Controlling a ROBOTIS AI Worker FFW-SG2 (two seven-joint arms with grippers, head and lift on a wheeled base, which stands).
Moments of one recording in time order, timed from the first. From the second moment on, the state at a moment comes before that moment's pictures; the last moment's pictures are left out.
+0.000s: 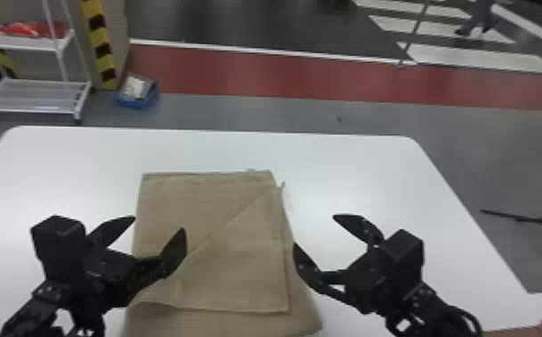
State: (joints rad) left arm 0.33 0.10 -0.10 -1.98 0.15 0.35 -0.26; right arm 0.49 -0.14 -0.03 -2.14 0.20 0.26 0.49
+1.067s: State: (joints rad) left arm 0.34 0.08 0.12 -1.89 0.28 0.34 -0.27; right arm 0.35 -0.21 0.19 -2.20 0.83 0.61 1.14
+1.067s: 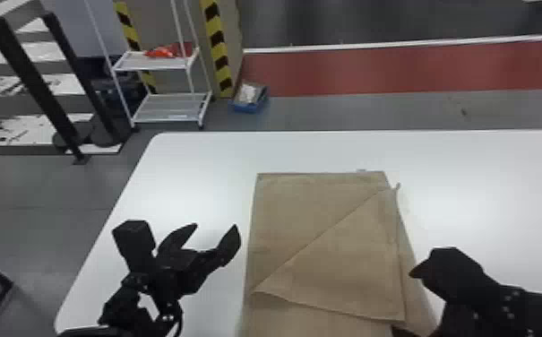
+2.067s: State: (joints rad) left arm 0.34 0.08 0.12 -1.86 0.28 0.33 -0.28; right arm 0.22 -0.19 0.29 -2.04 0.92 0.70 1.10
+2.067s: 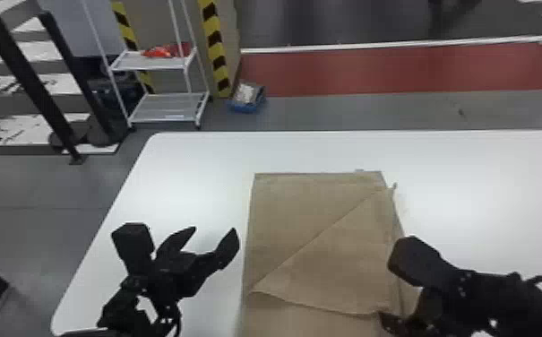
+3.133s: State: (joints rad) left arm 0.32 0.08 0.11 -1.86 0.28 0.33 -0.29; right arm 0.23 -0.19 0.21 -2.09 0.89 0.68 1.13
